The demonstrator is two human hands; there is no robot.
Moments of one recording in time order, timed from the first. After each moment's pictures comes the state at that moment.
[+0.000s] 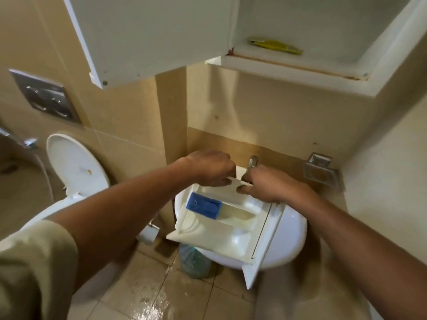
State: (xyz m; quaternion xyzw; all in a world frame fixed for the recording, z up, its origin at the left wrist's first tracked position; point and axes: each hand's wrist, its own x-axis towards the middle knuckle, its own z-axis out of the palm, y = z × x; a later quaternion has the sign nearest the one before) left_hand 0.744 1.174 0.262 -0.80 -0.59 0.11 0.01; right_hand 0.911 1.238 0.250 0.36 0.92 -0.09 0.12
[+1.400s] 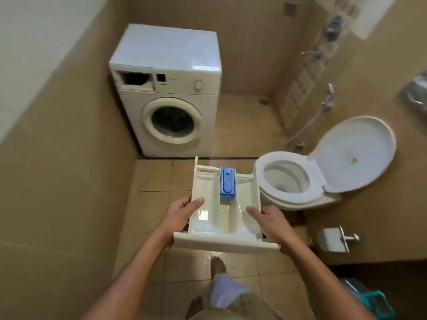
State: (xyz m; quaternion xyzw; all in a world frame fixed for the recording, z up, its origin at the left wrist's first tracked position) left_hand 0.641 0.407 0.099 0.20 -0.63 -0.72 -0.19; right_hand 0.608 0.659 0.096 0.15 0.85 -0.45 0.24
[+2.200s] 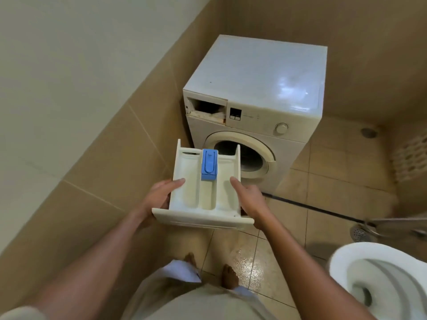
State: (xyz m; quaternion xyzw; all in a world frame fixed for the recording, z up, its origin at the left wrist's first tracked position) left_hand 0.346 0.175 0.091 0.40 -0.59 -0.70 -0.06; right_hand 0.229 0.395 0.071 -0.02 0.75 -0.55 0.38
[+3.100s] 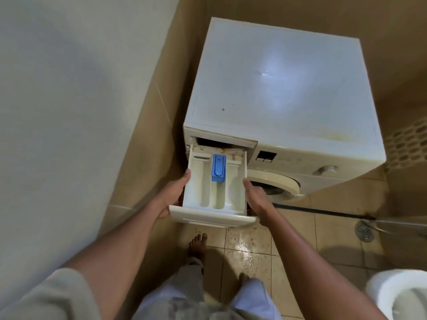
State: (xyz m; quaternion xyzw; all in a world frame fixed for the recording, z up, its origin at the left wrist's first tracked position) left_hand 0.064 -0.078 -0.001 0.39 -0.56 -0.67 -0.28; right_hand 0.007 0.146 -0.002 0.14 0.80 -0.46 0.37
